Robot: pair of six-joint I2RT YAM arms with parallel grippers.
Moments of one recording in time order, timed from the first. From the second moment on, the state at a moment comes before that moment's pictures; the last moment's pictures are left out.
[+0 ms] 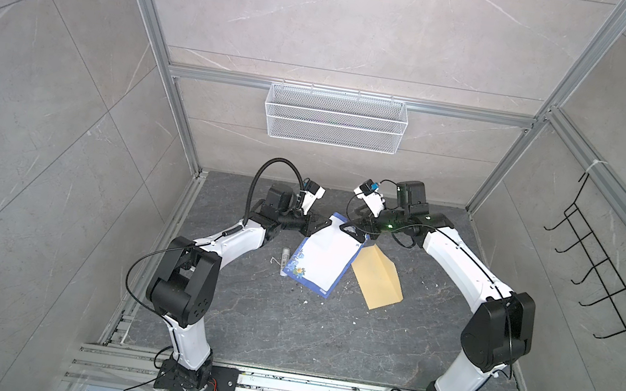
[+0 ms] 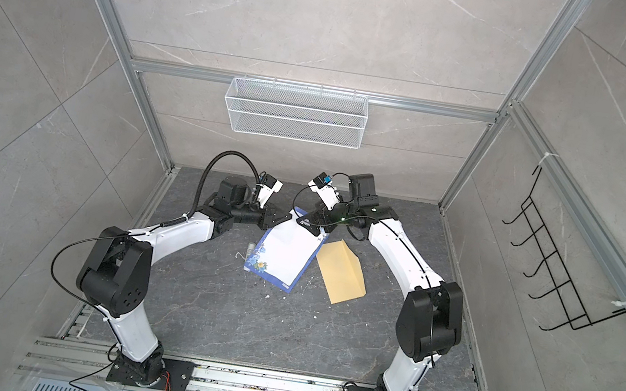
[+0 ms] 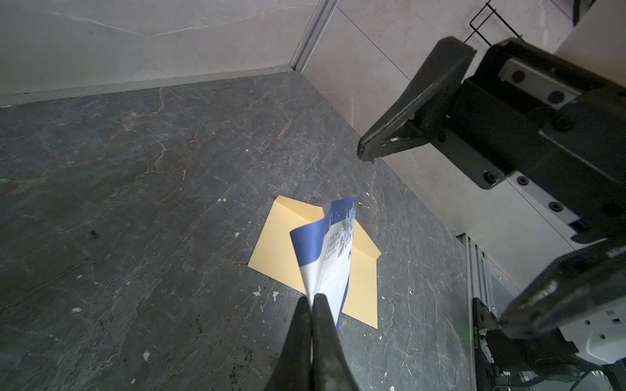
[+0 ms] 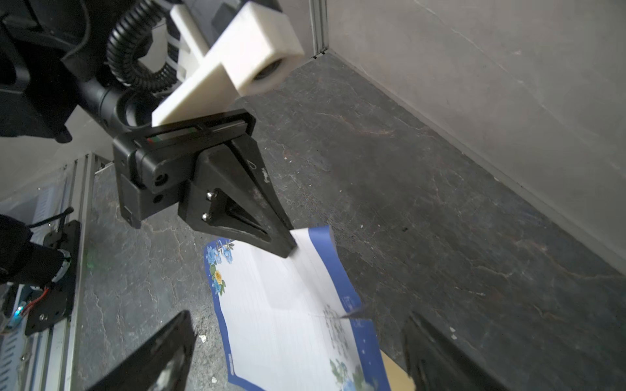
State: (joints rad) left arm -0.40 1.76 1.23 0.07 0.77 -0.19; right arm 0.36 1.76 1.58 -0.54 -0.70 -0.37
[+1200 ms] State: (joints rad) left arm -0.42 1.47 1.06 0.03 0.70 -0.10; right arm 0.41 1.88 1.84 -0.88 -0.71 -0.76
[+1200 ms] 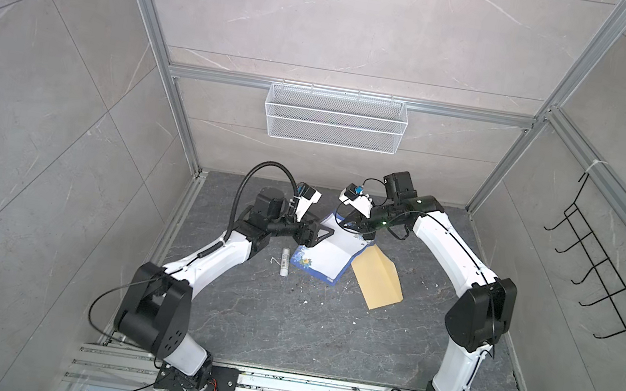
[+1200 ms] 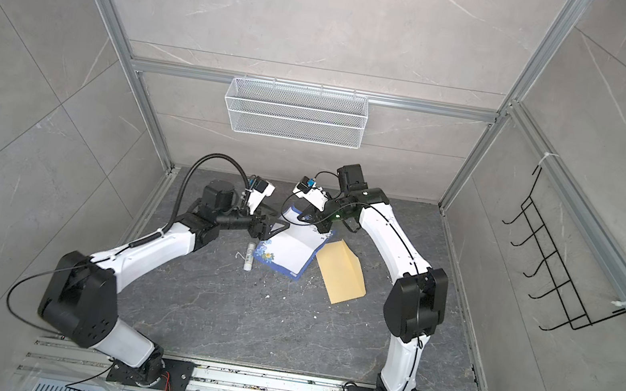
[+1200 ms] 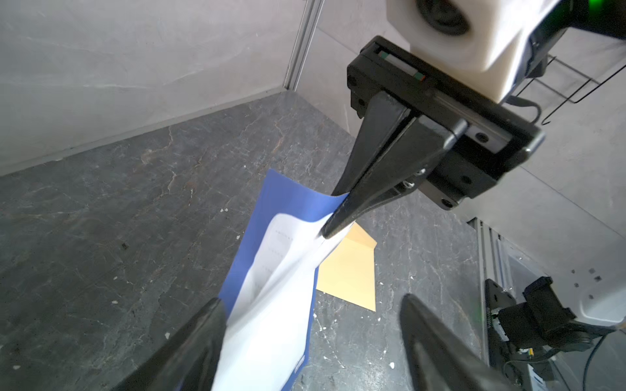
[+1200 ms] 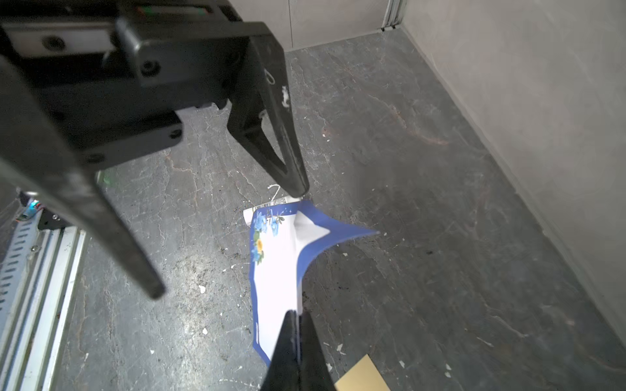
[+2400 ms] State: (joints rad) left arm -0.46 1.22 0.71 0.20 0.77 -0.08; right arm 0.61 1.28 1.40 -0.72 -0.51 -1.06
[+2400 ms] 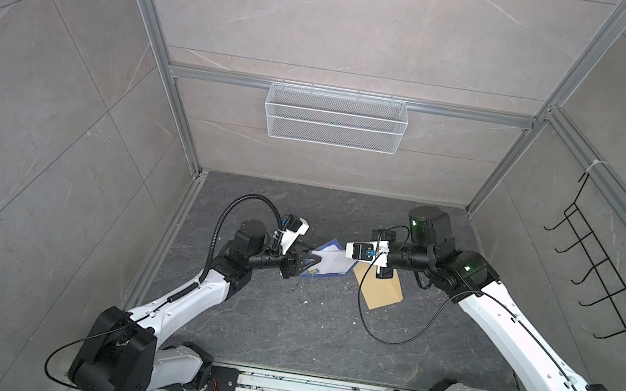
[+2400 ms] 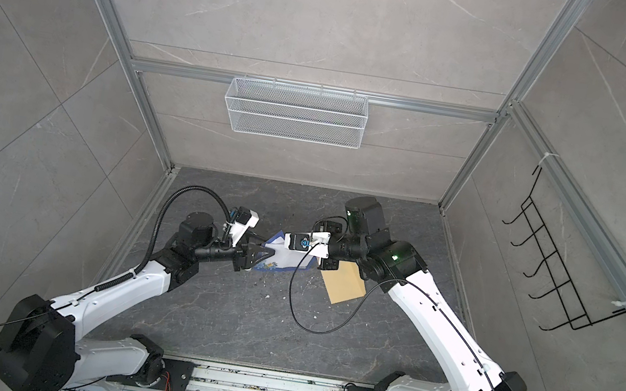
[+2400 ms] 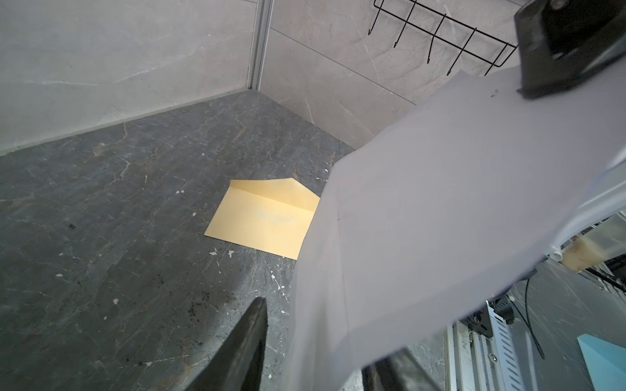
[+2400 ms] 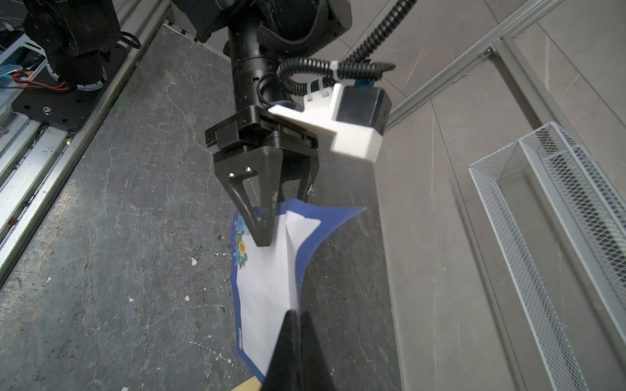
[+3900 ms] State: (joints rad) left arm -0.49 1.03 0.60 0.10 0.78 0.06; right arm 0.76 1.36 1.27 -0.67 -0.44 -0.74
